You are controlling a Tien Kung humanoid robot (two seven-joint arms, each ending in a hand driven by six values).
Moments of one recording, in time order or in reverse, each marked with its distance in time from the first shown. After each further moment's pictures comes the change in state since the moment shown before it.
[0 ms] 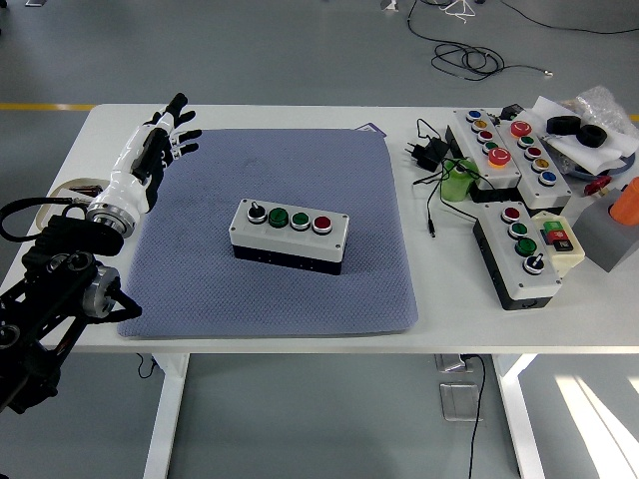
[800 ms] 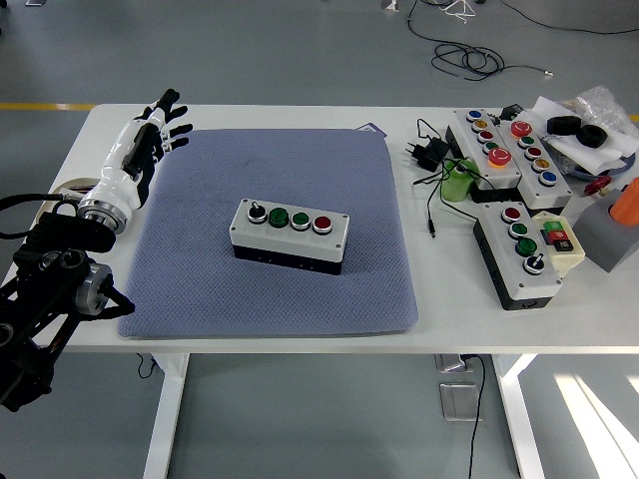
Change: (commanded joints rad) left arm -0.004 0.009 -0.015 0.000 0.019 -0.002 -0.001; right arm 0.020 -0.002 -0.003 0.000 0.011 0.001 0.005
